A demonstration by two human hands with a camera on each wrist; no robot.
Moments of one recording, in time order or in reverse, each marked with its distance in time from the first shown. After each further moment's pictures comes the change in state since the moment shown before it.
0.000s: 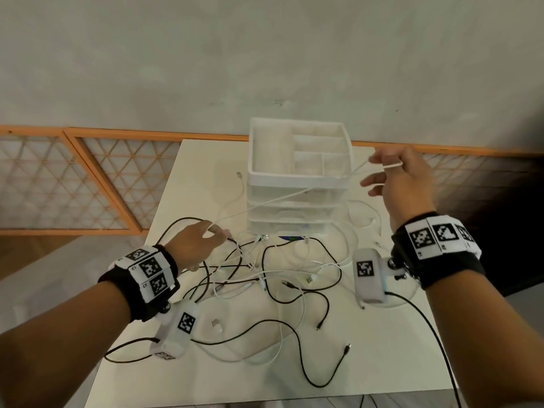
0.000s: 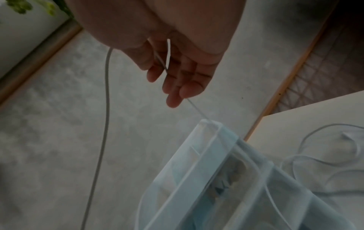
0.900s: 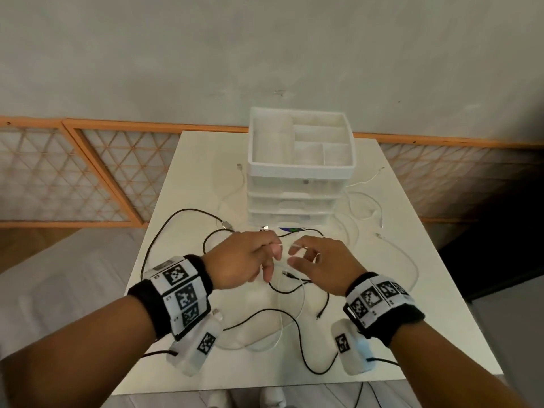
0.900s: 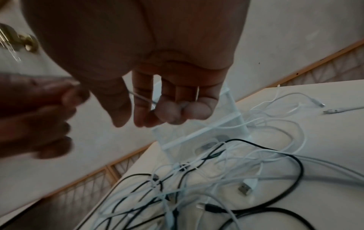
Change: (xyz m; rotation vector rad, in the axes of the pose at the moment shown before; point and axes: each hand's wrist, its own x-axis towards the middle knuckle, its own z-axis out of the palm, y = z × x) left_hand -0.044 0.030 0.052 0.105 -0.328 0.460; right_hand -0.102 0.071 0.029 -0.628 -0.820 0.127
